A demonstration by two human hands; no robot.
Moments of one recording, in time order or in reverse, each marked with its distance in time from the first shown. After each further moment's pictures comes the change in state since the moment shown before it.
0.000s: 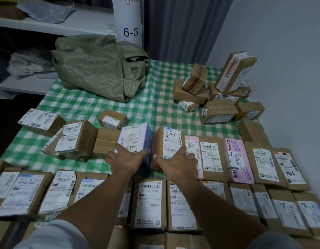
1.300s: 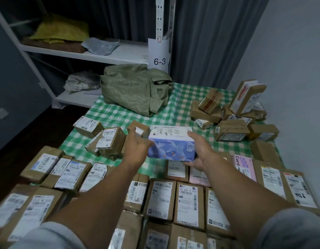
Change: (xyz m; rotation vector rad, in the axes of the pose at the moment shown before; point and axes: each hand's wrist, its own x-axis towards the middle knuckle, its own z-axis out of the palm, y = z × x) left_hand -0.099 0.015 -0.104 -0.699 -0.036 0.302; right_hand -0.009 -0.017 -0.095 1.151 -0.520 0.114
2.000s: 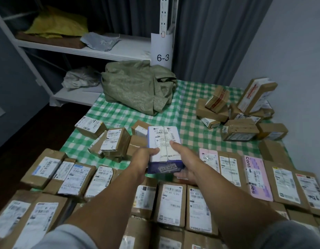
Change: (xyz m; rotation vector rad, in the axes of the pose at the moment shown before) left_hand 0.015 -0.023 -0.007 -0.278 -0.152 -0.410; right_hand -0.004 0.037 0.049 -0.231 -0.086 -0.027
